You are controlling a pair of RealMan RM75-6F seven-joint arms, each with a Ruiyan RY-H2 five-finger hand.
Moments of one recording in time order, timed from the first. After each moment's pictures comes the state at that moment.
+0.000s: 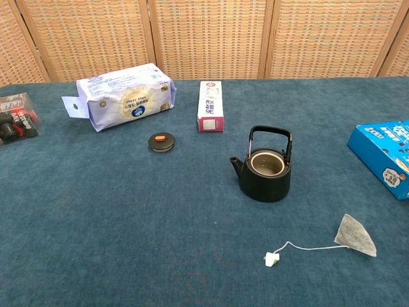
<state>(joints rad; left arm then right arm) -0.09 -1.10 0.00 -1.71 1.58 1.49 0.12 0.15 -1.23 0.03 -1.64 -1.64 1.49 -0.07</state>
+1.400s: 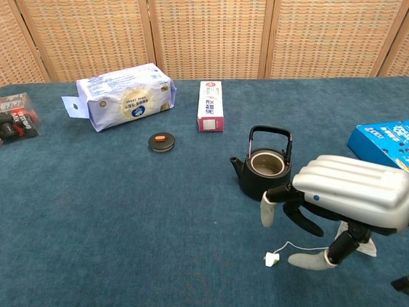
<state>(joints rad) -0.13 -1.09 -0.03 -1.69 1.53 1.46 0.12 0.52 -1.46 -0.01 -1.59 -1.76 0.99 -0.18</state>
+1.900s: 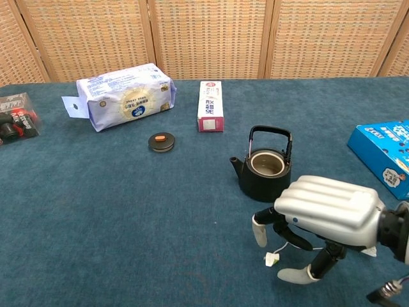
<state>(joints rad) -0.13 -1.10 -0.03 -1.67 1.52 1.46 0.11 0.56 -1.56 -0.03 -1.49 -1.70 0.94 -0.25</state>
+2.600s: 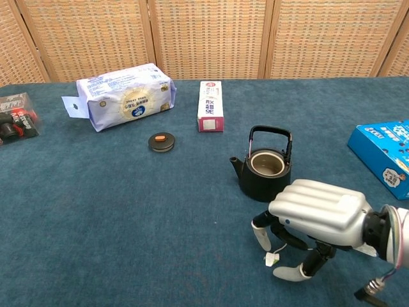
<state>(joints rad) -0.12 -1.10 -0.03 -1.65 1.51 1.45 0.09 0.59 -1.61 -0.03 -1.42 -1.65 0.93 -0.26</state>
